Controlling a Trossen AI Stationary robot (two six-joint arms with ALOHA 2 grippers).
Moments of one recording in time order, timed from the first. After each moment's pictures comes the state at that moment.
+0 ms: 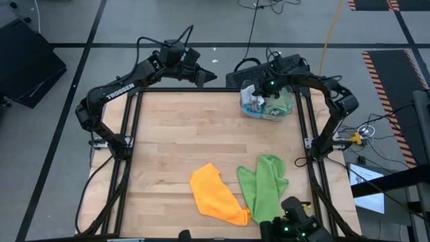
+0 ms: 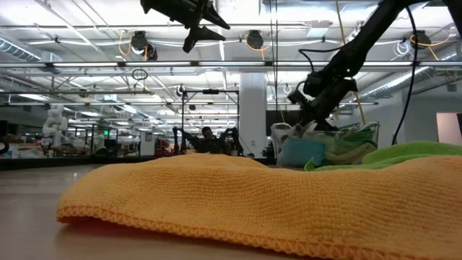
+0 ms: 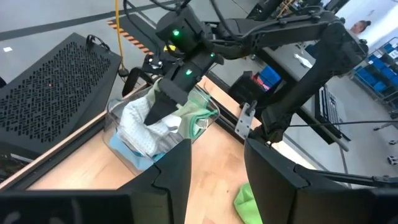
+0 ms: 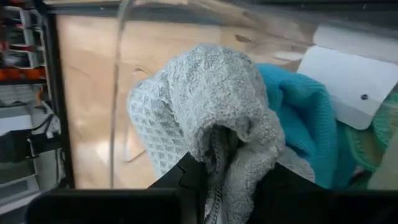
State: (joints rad) left arm 0.61 1.58 1.59 -0.41 0.42 -0.42; right arm -1.05 1.76 1.11 -0.46 -0.65 0.55
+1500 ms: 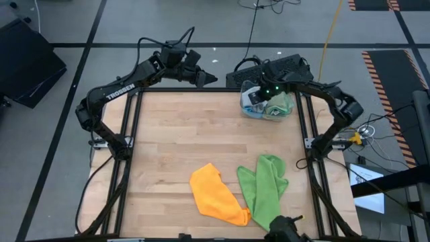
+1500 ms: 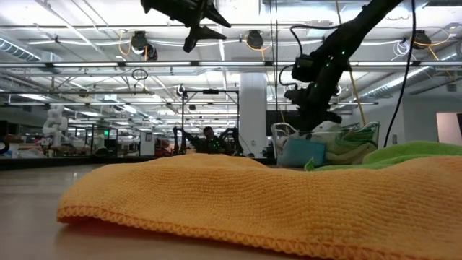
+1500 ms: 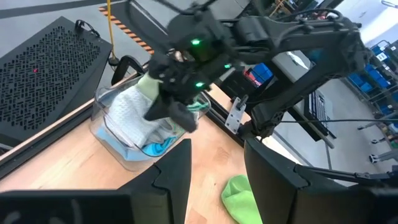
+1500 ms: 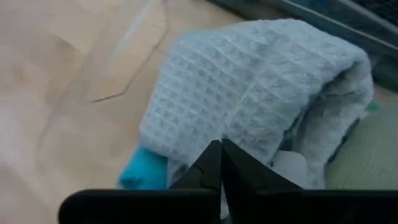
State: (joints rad) left arm 0.59 1.58 1.59 -0.43 0.45 -0.47; right arm -0.86 1.64 1.11 -0.59 -0.23 0.26
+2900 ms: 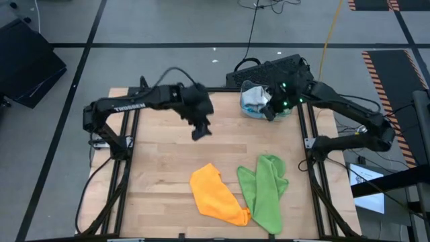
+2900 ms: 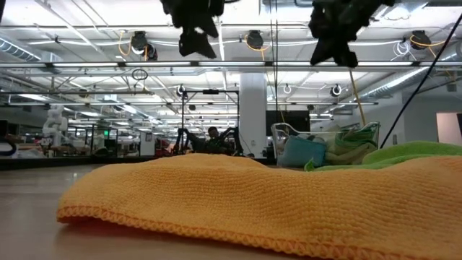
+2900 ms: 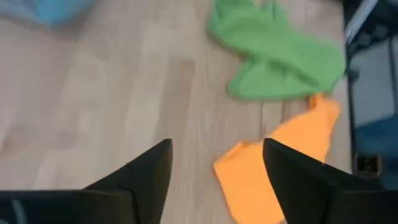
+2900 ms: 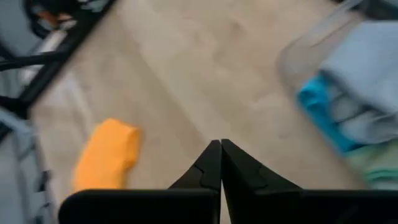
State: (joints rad) left arm 0.25 1.64 1.58 -0.90 0.34 -0.09; right arm -0.58 1.15 1.11 -0.84 -0.34 0.35
